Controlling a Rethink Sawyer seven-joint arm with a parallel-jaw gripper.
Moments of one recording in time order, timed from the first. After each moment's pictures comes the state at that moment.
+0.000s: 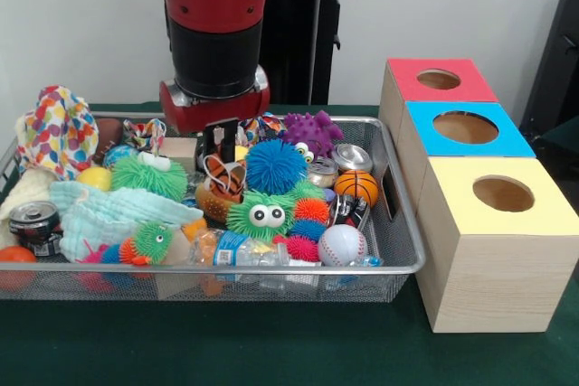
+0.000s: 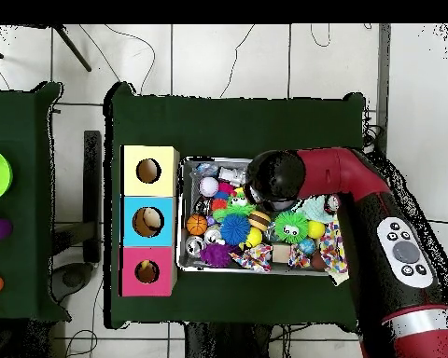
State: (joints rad) arm -0.64 -0.61 0.52 1.46 -0.59 1.01 1.40
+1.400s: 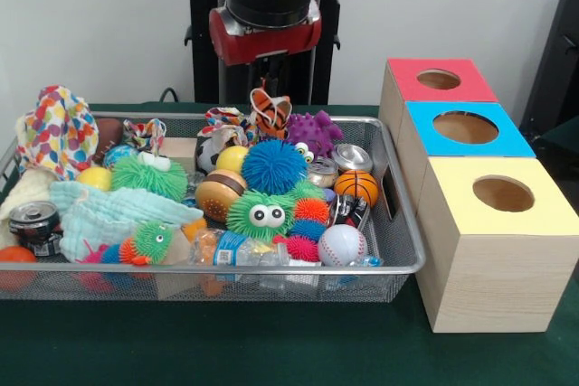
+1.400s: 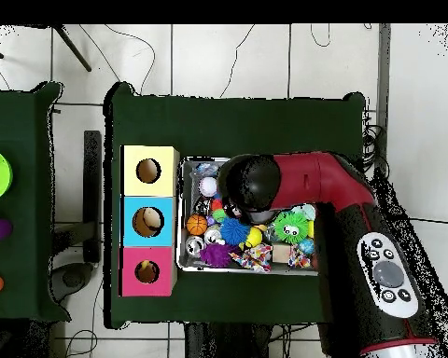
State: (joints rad) arm -0.52 -0.75 0.41 1.55 -0.45 1.08 1.40
